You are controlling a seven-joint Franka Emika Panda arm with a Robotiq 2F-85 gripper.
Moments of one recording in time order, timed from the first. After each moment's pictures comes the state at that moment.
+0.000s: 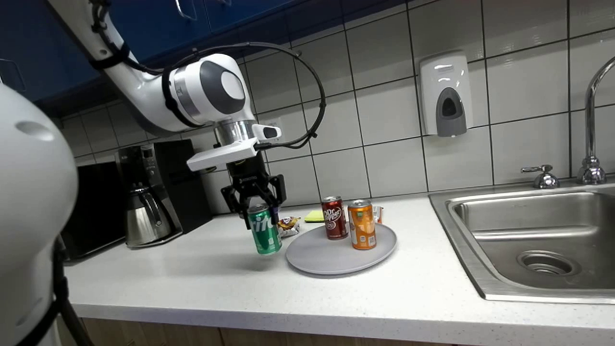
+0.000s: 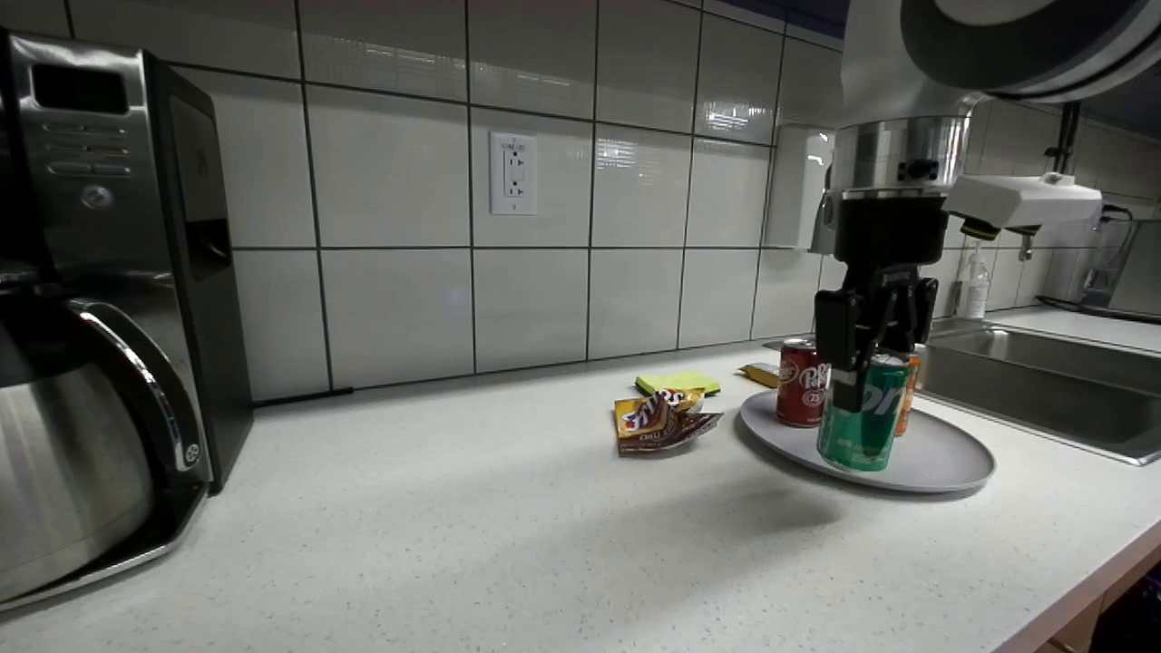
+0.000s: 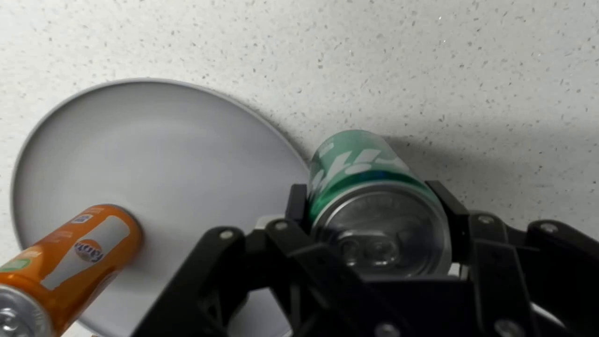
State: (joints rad) arm 0.07 -0.18 0.02 -2.60 -0.09 2.41 0.00
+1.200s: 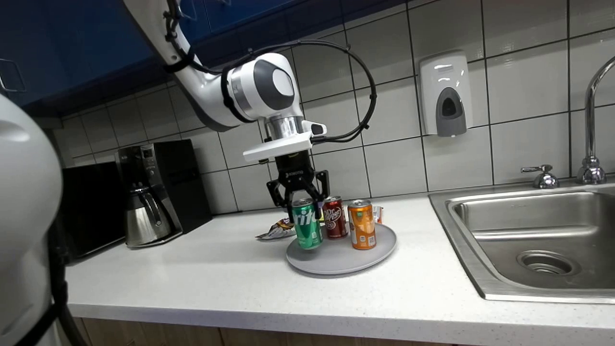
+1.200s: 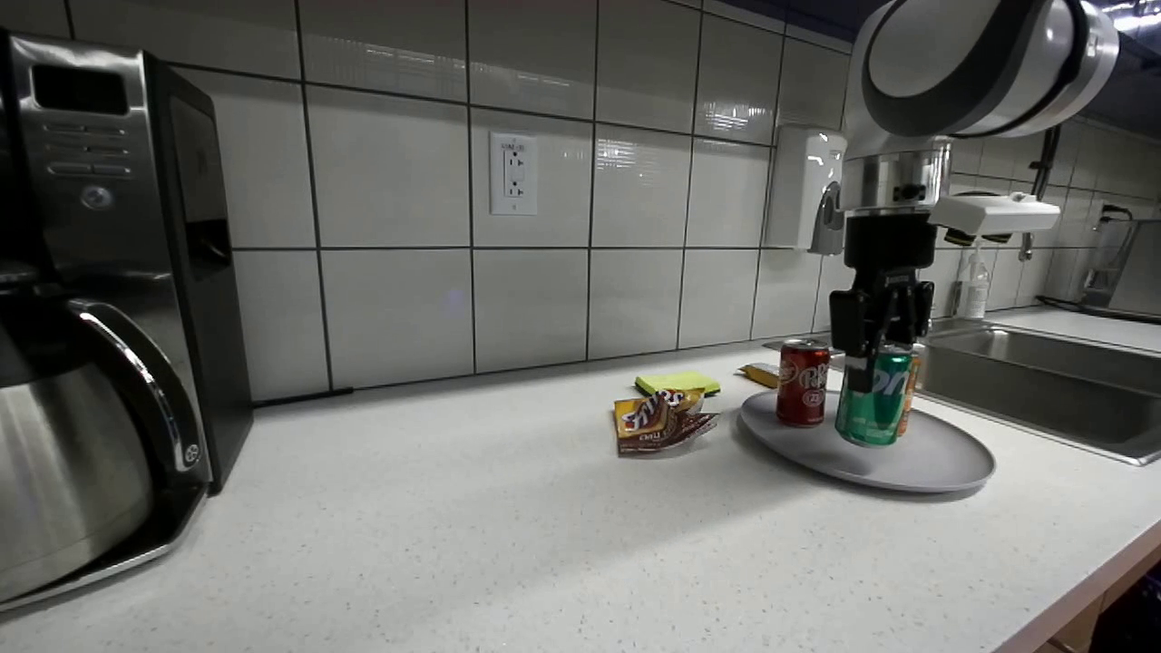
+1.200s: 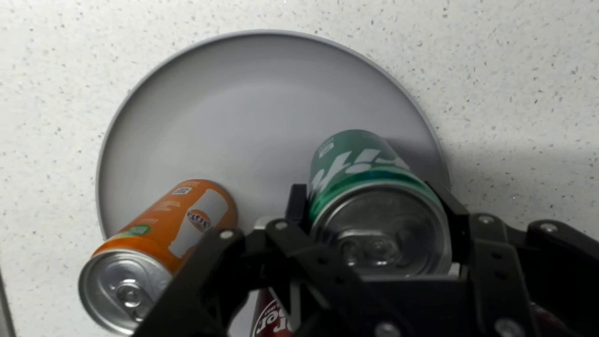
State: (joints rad) arm -0.01 0.00 -0.08 -2.42 -0.09 2.36 -0.16
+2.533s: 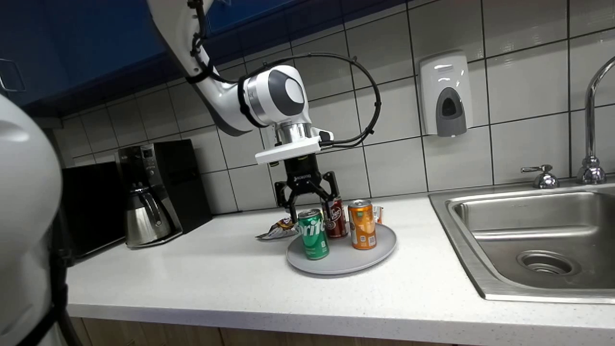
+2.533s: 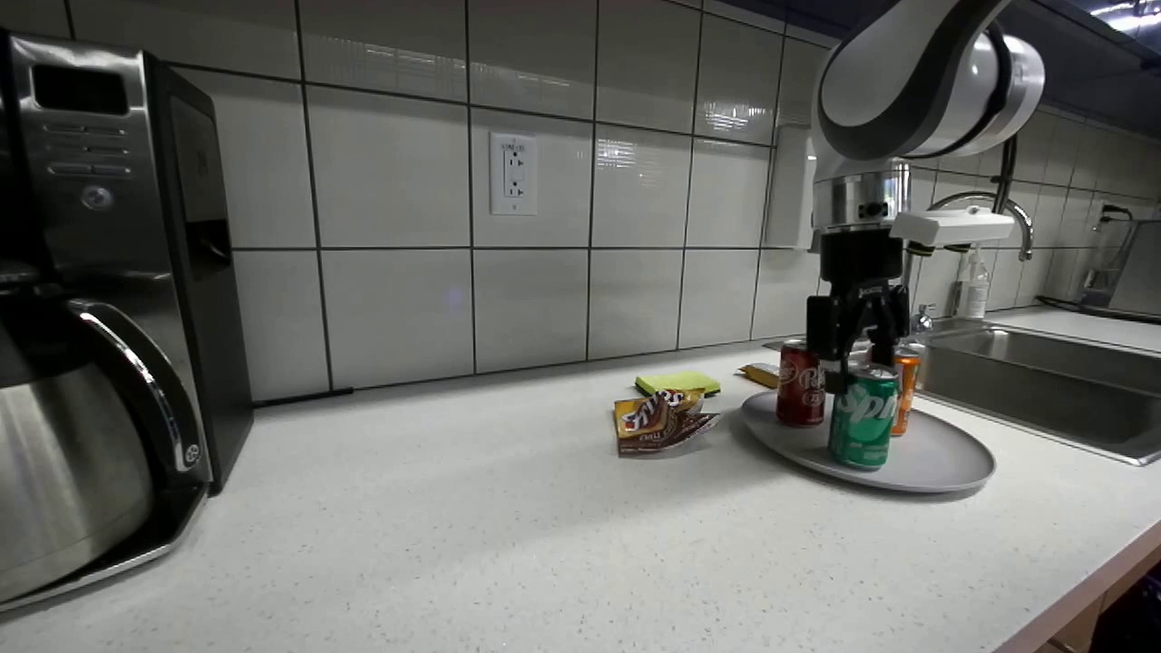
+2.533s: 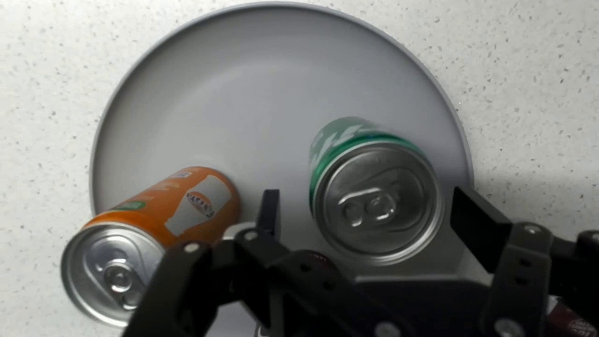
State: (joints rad) arm -0.02 0.12 -0.08 -2.29 -0.09 2.29 -0.16
